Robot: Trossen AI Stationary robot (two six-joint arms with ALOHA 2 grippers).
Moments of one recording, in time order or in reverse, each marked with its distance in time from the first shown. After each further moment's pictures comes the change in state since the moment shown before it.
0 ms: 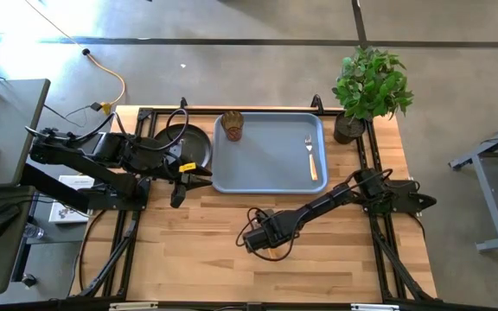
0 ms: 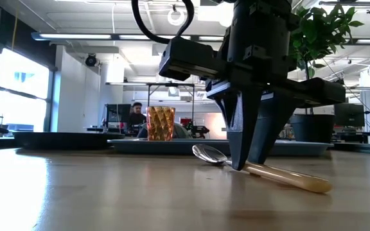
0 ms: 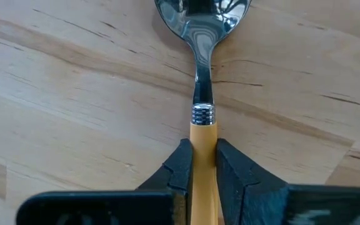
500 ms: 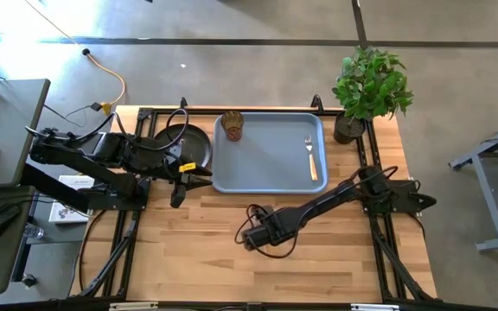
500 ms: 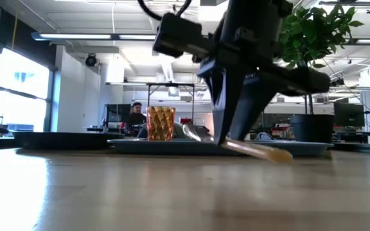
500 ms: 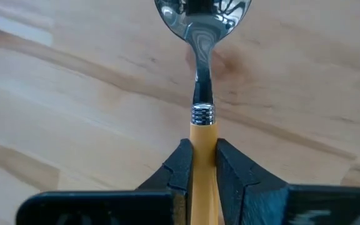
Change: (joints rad) left arm 0.000 0.000 0.000 0.000 0.000 0.000; right arm 0.000 -0.046 0.003 0.018 0.082 0.000
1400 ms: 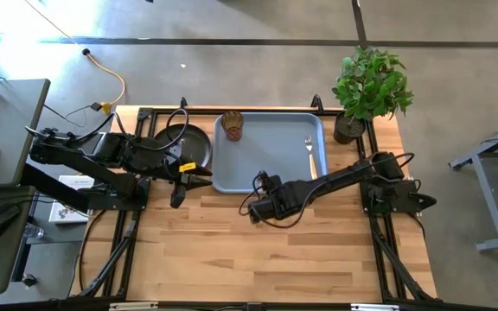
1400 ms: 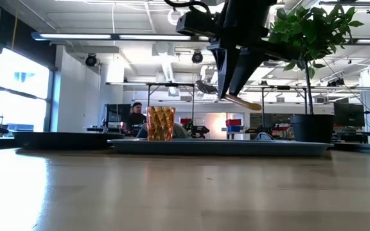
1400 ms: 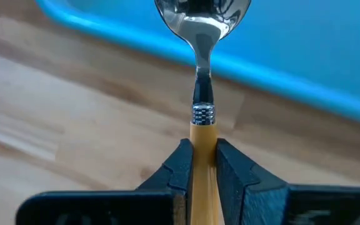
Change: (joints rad) left arm 0.000 0.000 0.000 0.001 0.000 0.017; right arm -0.122 -0.164 0.001 -0.233 0.233 -0.150
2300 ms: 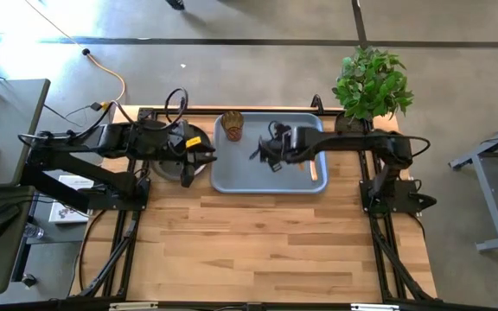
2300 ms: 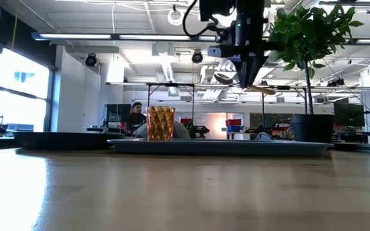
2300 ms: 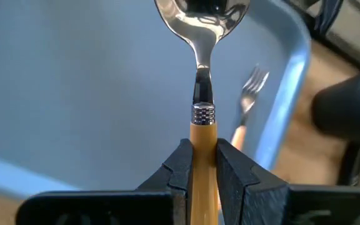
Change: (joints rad) left arm 0.185 0.000 0.000 0.031 -0.023 0.112; right arm -0.359 -0.139 0.000 -0.279 0.140 -0.519
